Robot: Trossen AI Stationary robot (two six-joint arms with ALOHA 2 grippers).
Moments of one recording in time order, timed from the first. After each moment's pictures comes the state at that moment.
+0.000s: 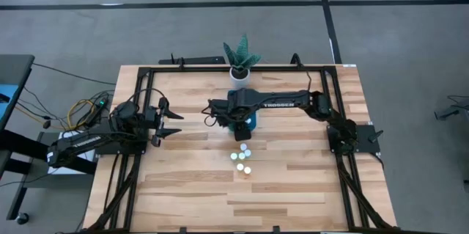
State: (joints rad) left arm 0.42 0.06 0.02 0.06 0.51 0.01; right arm -0.04 2.25 2.11 -1.31 0.13 -0.29
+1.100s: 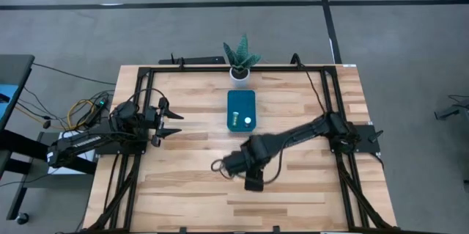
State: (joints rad) left arm 0.42 0.06 0.02 0.06 0.51 0.01; right arm 0.35 2.17 2.10 -1.47 -0.04 0.42
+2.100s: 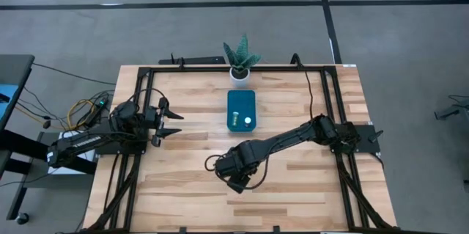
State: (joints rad) left arm 0.42 0.06 0.02 0.06 0.51 0.01; right arm 0.34 2.28 2.11 -1.37 -0.09 0.89
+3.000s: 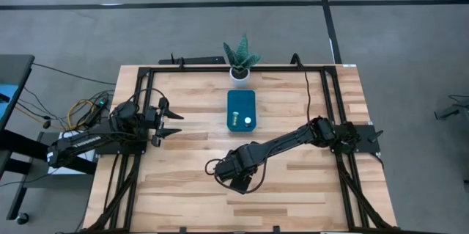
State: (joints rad) left arm 0.42 0.06 0.02 0.06 0.51 0.01; right arm 0.35 2.31 2.11 -1.39 -0.02 0.78
